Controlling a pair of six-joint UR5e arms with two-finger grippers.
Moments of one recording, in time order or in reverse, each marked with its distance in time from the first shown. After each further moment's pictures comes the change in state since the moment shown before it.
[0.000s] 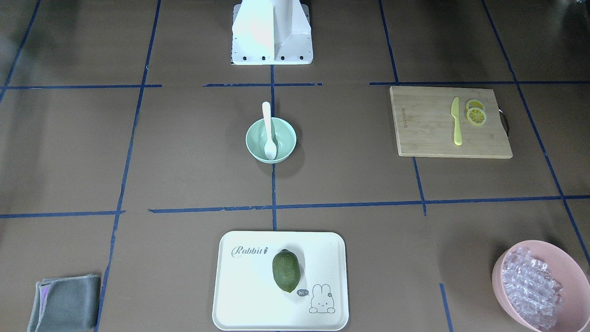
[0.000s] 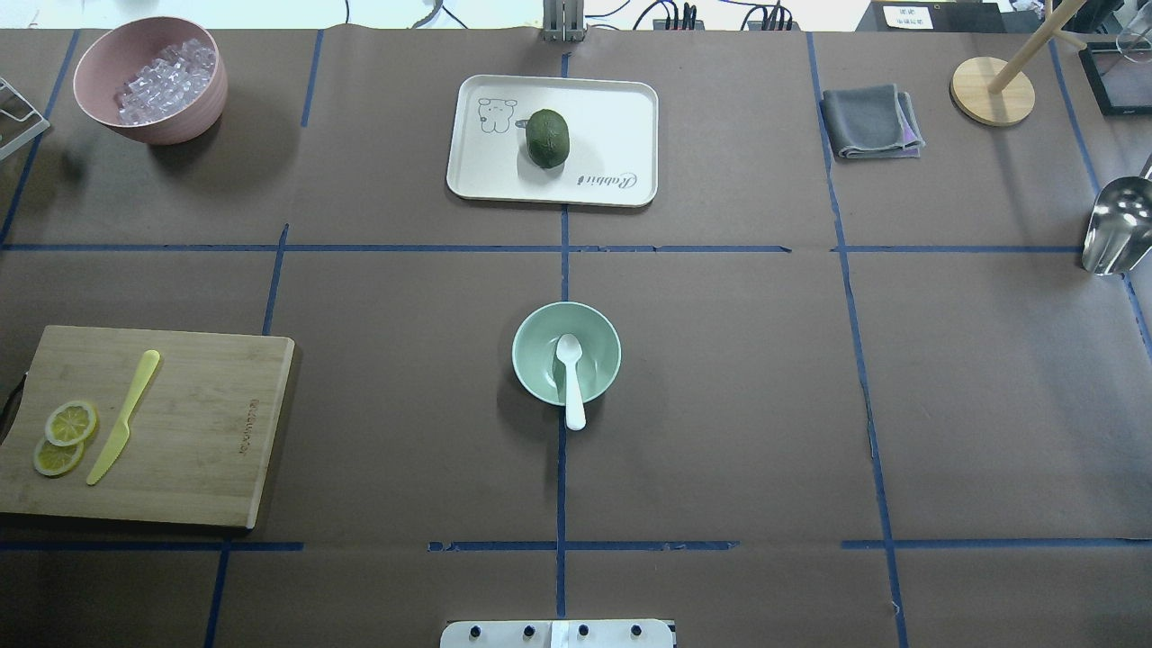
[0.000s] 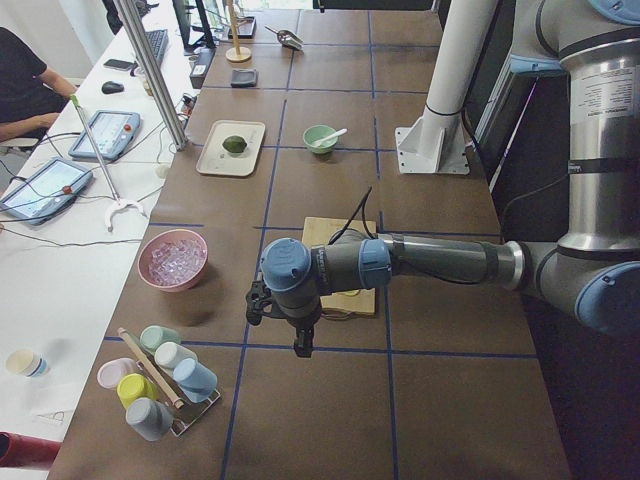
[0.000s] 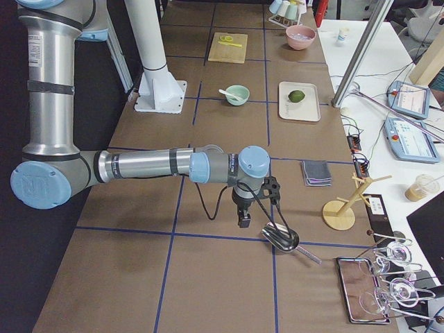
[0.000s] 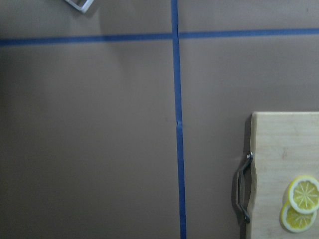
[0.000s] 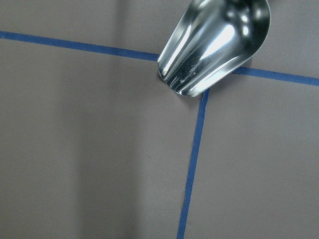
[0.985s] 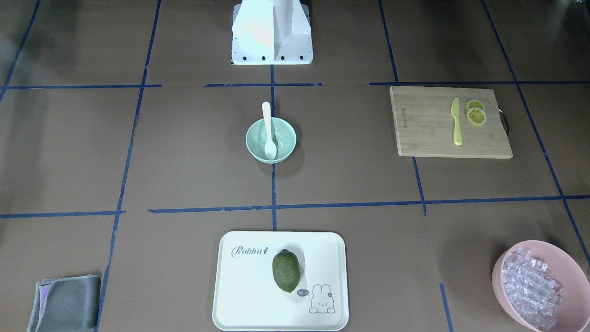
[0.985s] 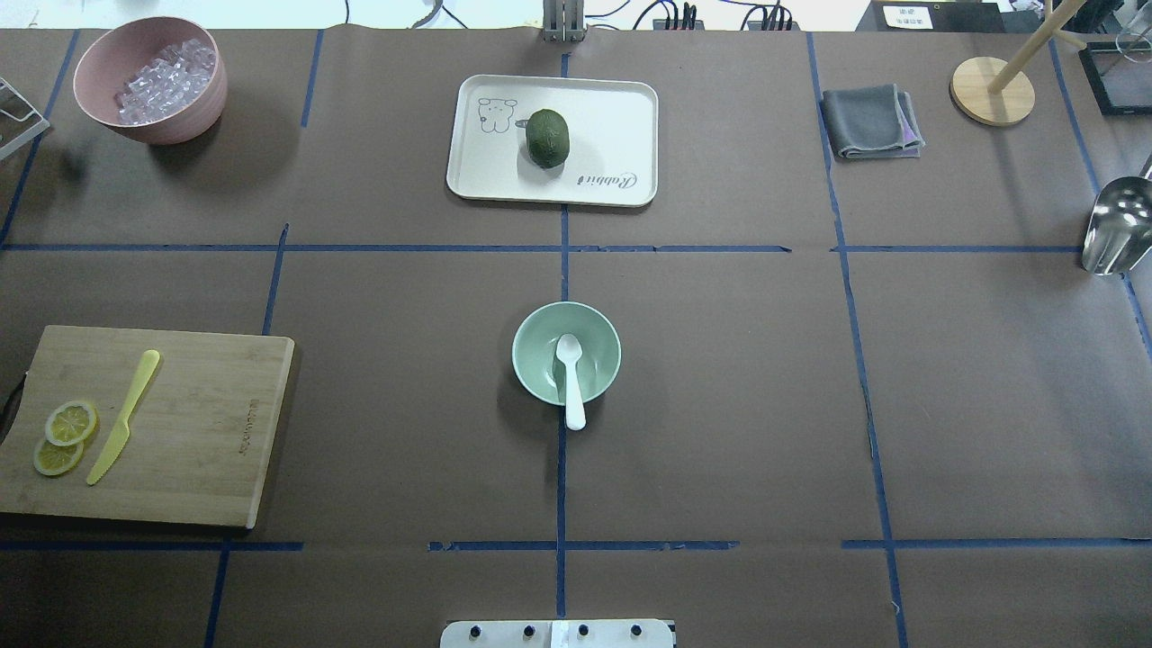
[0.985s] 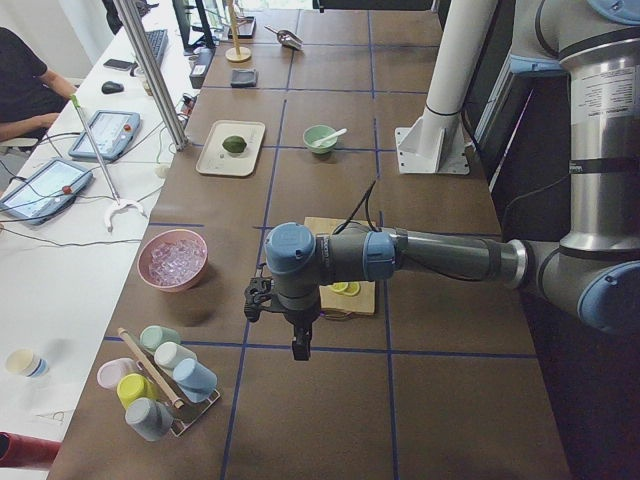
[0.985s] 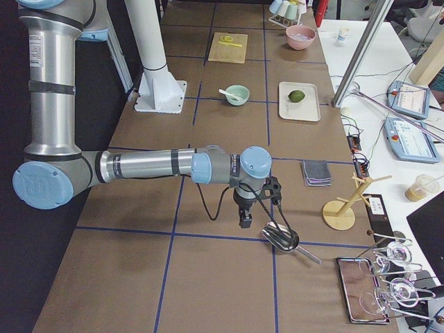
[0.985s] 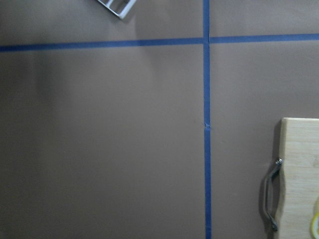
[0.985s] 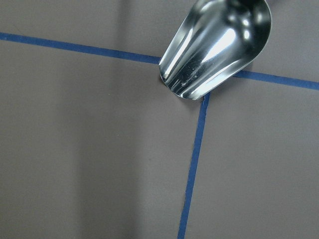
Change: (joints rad) left arm 0.003 0.000 -0.030 -0.059 0.128 -0.071; right arm 0.000 0.004 0.006 0.003 -0.001 0.000
